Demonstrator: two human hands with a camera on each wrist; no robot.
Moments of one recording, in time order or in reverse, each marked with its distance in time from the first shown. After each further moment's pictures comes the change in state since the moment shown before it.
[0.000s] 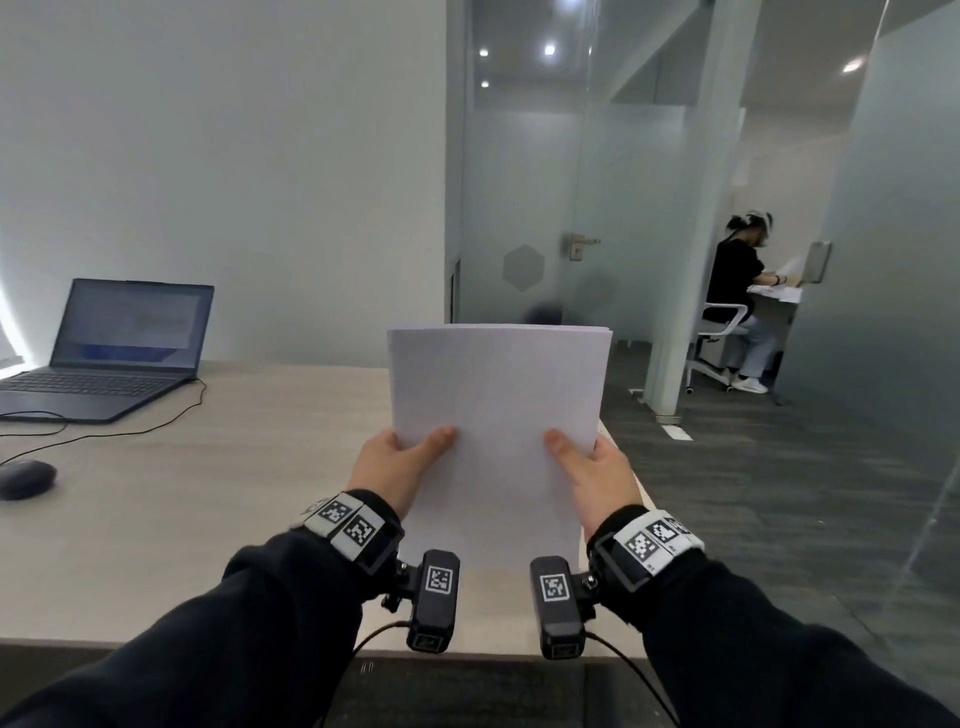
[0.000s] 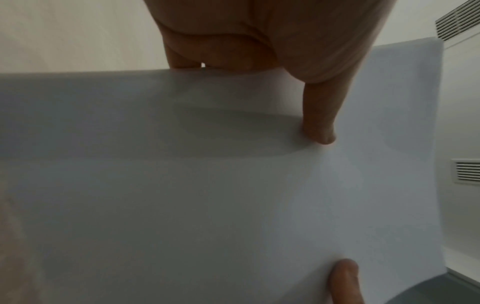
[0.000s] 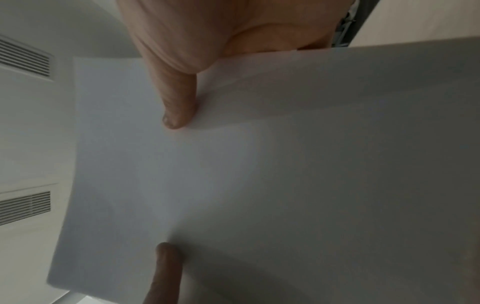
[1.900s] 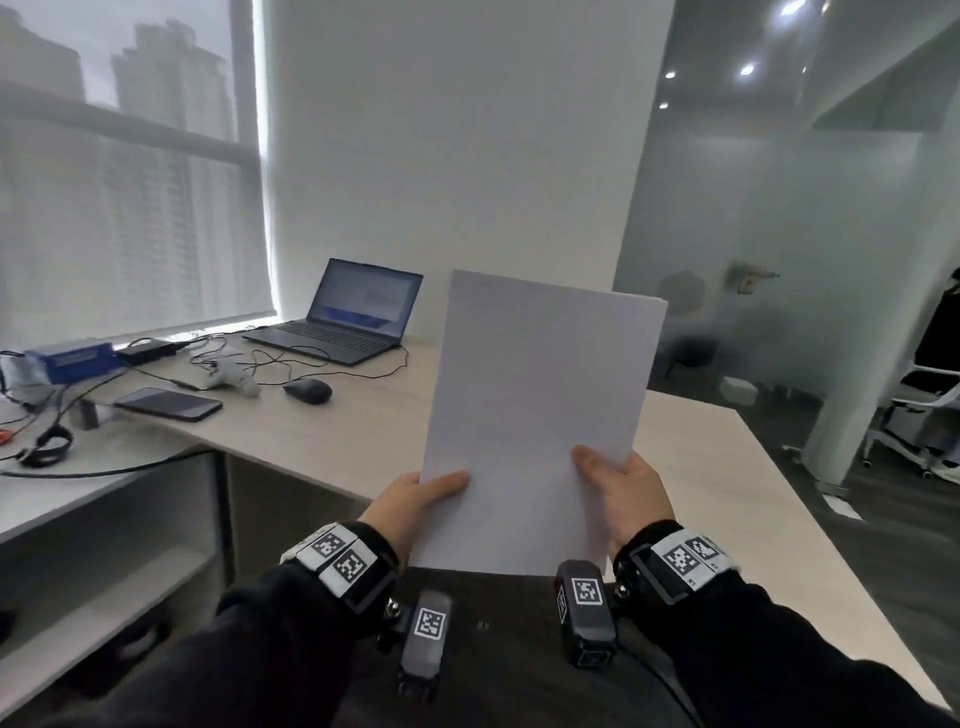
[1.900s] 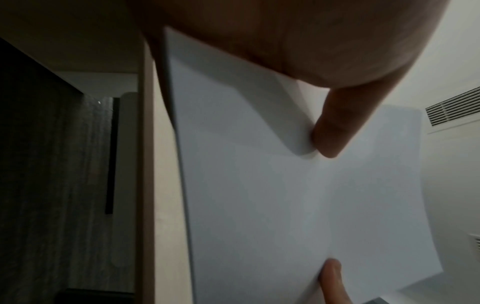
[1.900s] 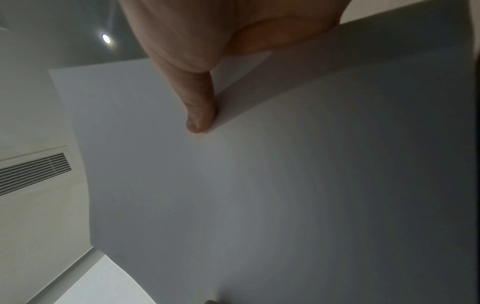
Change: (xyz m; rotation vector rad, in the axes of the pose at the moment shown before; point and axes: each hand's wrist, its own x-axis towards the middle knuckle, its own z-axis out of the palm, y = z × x) left_hand -0.141 0.001 -0.204 -0.244 0.033 -0.296; right_hand -0.116 -0.005 0.150 0.042 -0.260 0.096
